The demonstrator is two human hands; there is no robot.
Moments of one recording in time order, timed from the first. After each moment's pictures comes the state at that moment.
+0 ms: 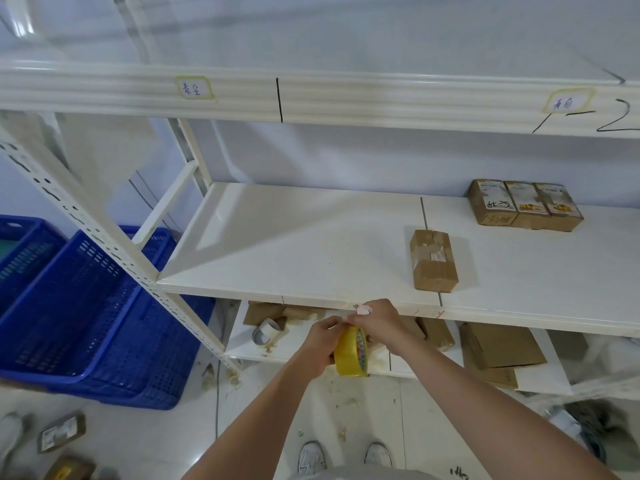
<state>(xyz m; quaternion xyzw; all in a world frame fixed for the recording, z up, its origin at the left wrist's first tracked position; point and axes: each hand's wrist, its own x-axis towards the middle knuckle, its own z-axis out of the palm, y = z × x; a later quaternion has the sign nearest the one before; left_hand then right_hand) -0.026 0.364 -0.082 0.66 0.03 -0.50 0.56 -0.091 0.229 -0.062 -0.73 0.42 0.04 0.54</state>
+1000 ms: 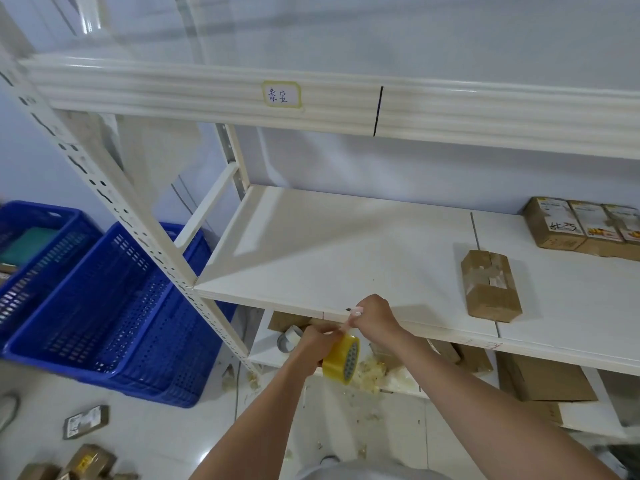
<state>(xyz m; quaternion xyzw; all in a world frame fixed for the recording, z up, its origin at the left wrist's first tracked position) 0.069 0.418 -0.099 0.76 0.03 -0.45 0.46 0.023 0.275 -0.082 -0.83 0.34 0.07 0.44</state>
